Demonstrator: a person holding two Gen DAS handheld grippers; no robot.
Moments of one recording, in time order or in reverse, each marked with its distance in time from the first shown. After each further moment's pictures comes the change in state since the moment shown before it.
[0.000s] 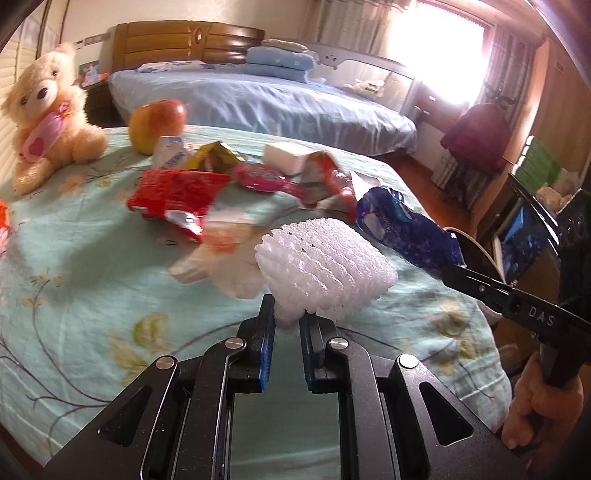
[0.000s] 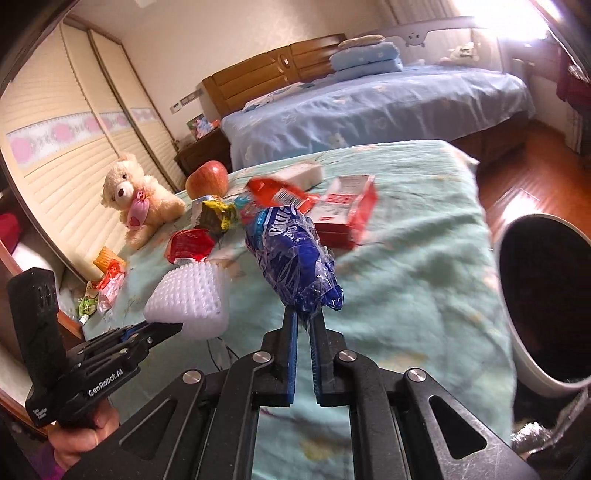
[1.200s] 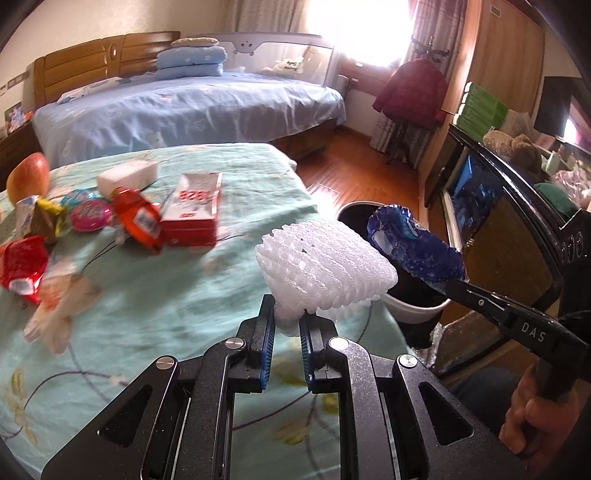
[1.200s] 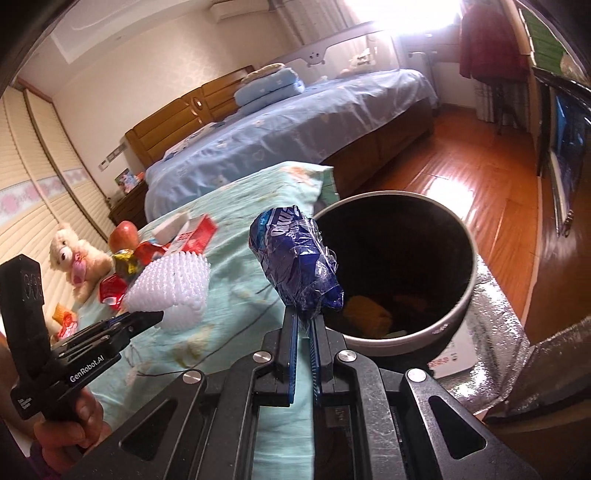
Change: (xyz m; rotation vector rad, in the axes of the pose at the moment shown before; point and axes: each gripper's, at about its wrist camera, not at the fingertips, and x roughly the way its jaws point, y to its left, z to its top) left arm 0.042 -0.143 0.017 0.216 0.049 -0.162; right arm -0.092 -0.120 -0.033 0.217 -0.119 -0.225
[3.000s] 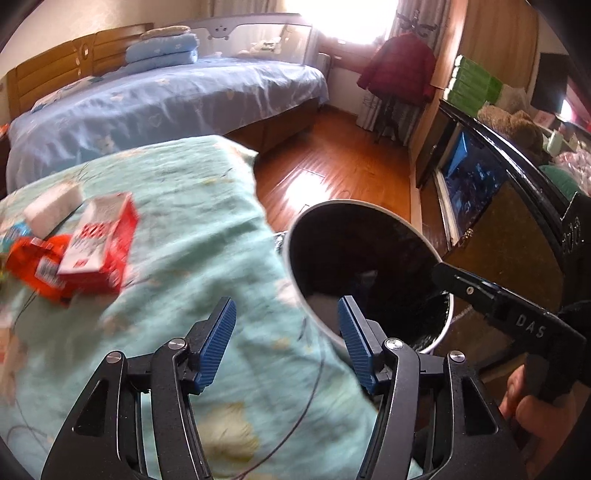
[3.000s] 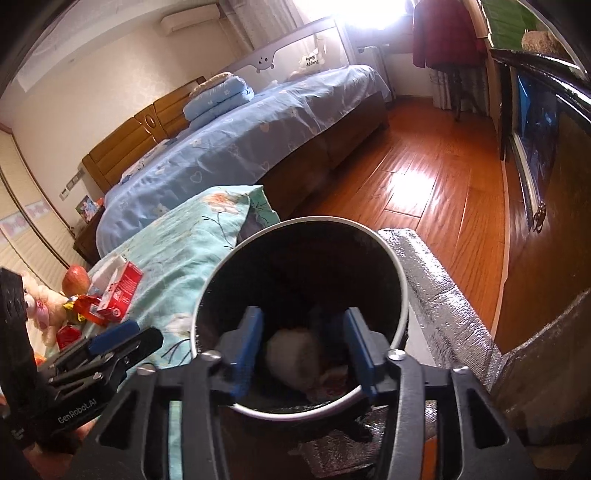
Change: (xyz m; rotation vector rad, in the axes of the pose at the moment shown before) left arm 0.058 -0.050 0.032 0.044 0.076 -0.016; right arm 0.021 -0.064 0.036 0.115 -0.016 -0.110
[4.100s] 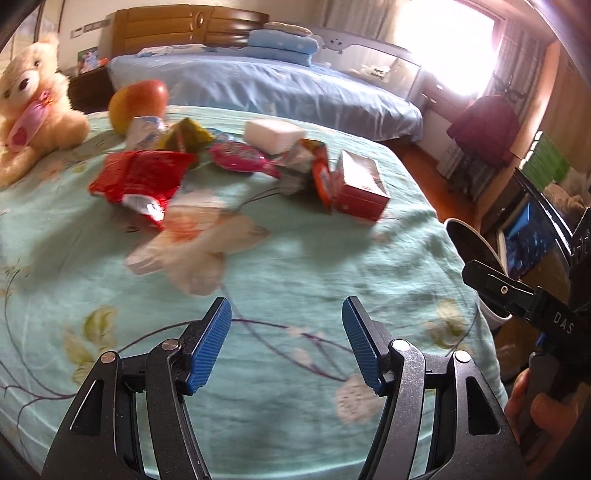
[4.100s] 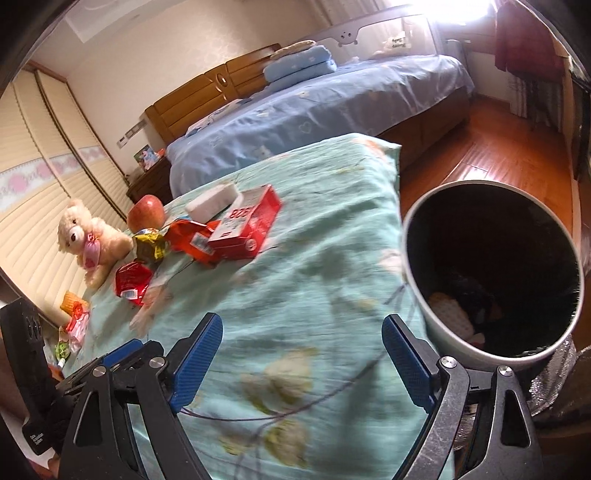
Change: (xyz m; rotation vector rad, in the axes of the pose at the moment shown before) left arm -0.093 0.155 -0.091 -0.307 -0.062 0.190; right arm 0.027 0.151 -0.050 -0.174 0.099 0.189
